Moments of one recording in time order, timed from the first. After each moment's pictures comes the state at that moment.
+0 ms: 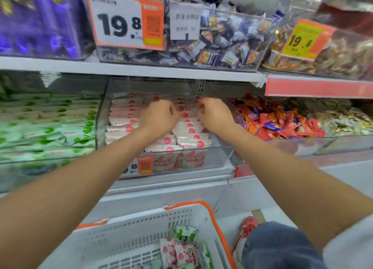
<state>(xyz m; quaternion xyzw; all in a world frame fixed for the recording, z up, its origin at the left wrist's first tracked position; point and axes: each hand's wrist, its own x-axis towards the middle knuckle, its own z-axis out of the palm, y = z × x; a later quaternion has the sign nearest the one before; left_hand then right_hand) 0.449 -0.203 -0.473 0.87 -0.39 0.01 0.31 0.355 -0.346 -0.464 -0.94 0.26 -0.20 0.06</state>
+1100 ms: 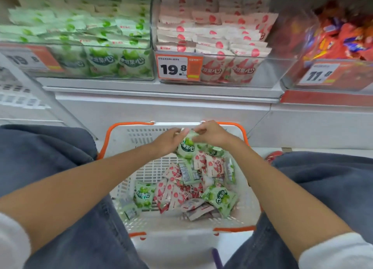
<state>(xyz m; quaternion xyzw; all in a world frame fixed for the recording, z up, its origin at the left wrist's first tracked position) 0.343 -0.018 -0.673 0.83 -0.27 -0.36 0.32 0.267 -0.184 -0.662 -0.84 0.21 0.13 0.49</state>
